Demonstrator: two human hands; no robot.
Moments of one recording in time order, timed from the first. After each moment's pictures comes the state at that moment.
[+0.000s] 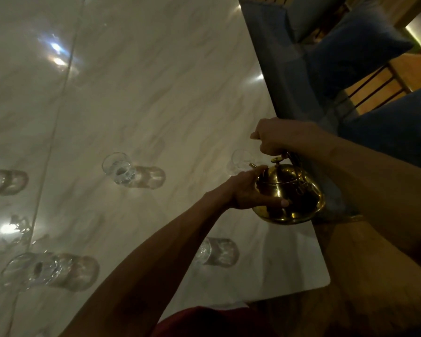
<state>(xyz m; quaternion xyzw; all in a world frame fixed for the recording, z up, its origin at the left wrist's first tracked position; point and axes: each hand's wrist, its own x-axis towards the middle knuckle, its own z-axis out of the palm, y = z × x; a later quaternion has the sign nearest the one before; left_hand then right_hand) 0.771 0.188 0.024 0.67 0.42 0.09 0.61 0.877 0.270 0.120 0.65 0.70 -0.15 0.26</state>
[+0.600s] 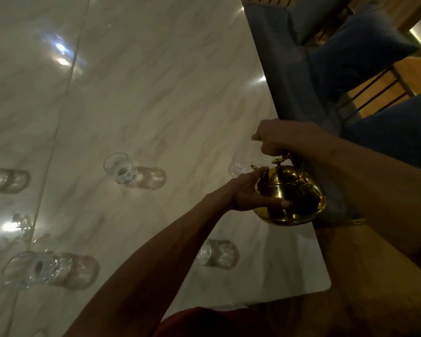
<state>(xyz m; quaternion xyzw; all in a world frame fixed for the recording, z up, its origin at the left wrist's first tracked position) 0.771 0.187 0.022 0.66 0.41 0.11 0.62 0.880 0.279 0.116 0.65 0.70 -0.14 0.26</state>
